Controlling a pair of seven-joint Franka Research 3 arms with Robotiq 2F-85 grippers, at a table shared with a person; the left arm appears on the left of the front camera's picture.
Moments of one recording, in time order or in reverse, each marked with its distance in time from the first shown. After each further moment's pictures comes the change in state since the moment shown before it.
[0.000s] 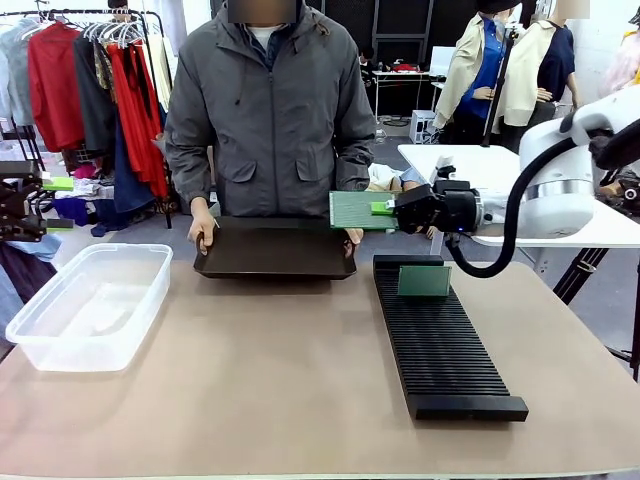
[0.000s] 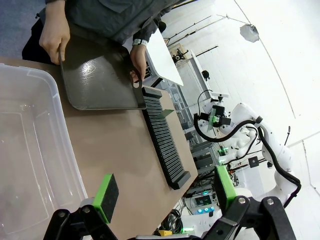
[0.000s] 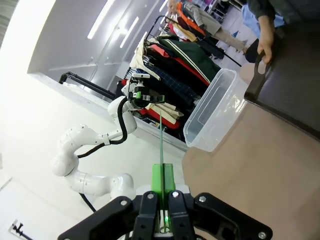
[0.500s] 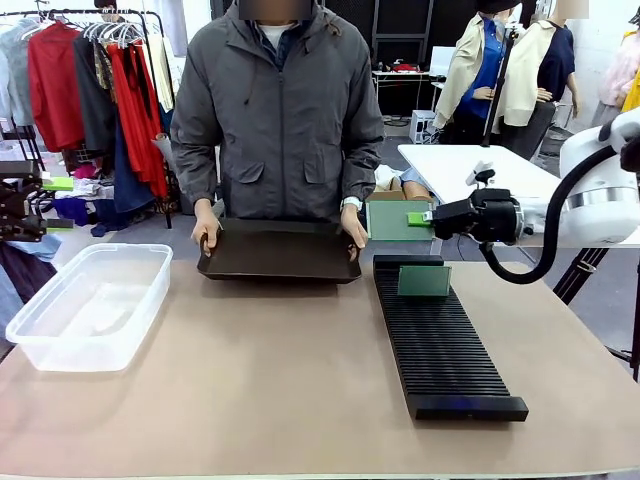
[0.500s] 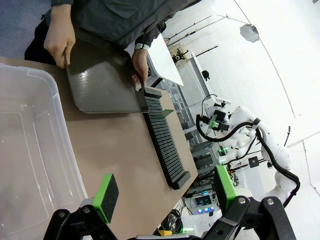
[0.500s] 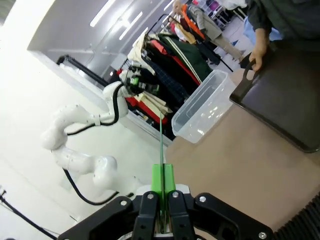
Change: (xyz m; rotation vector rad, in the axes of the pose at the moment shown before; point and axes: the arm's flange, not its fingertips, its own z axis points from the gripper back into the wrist) left arm 0.000 0.000 0.000 0.000 0.000 0.000; right arm -0.020 -0.002 0.061 -0.018 0.027 0.163
